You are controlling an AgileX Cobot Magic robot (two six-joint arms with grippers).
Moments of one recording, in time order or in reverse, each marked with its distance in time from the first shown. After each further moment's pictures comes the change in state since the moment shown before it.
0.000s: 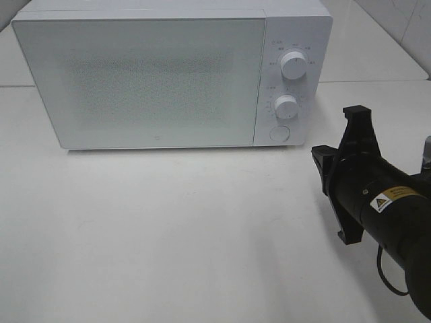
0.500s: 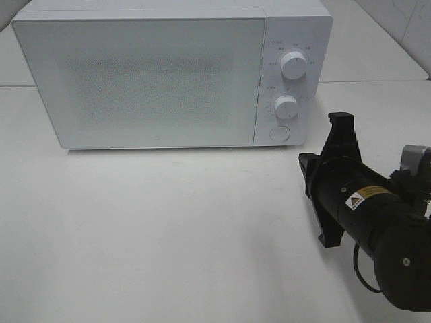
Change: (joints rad) left arm 0.000 0.000 0.000 0.000 0.000 0.000; right arm 0.000 0.109 -0.075 0.018 0.038 0.091
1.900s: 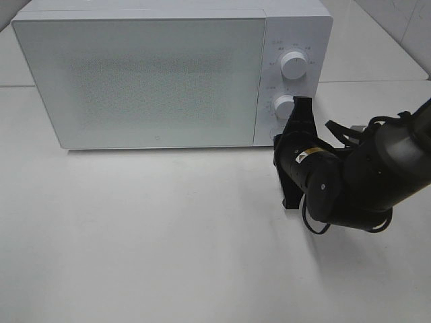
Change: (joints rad) left arm 0.000 0.000 0.000 0.000 0.000 0.000; right arm -0.179 0.255 -0.344 -0.080 0.154 0.012
